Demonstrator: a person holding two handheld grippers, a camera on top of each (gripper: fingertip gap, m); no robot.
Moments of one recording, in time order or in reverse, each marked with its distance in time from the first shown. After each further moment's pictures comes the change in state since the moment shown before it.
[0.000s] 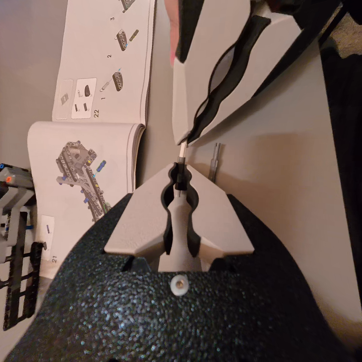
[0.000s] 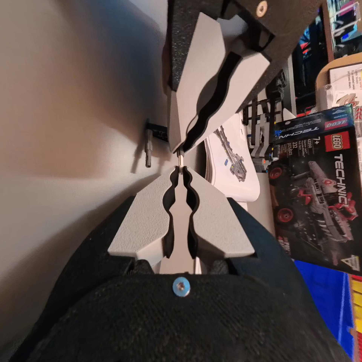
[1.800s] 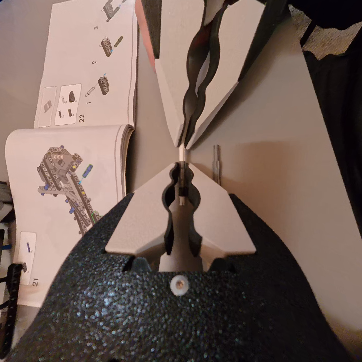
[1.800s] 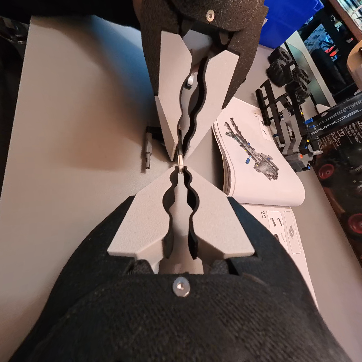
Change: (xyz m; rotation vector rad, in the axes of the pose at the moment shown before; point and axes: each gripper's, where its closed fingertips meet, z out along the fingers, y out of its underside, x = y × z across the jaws) left arm 0.007 0.005 0.007 0.077 0.069 0.035; right arm -0.011 -0.003 0.001 0.214 -0.137 0.266
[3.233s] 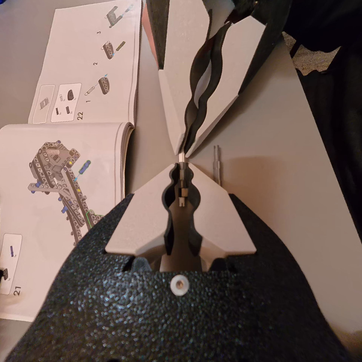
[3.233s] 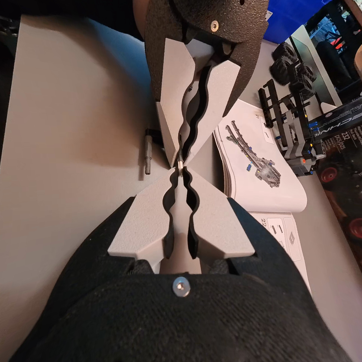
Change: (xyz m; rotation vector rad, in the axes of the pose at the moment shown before) left arm 0.000 0.001 0.000 0.070 0.041 -0.040; right arm 0.001 -0.005 0.009 -0.034 -0.005 -0.001
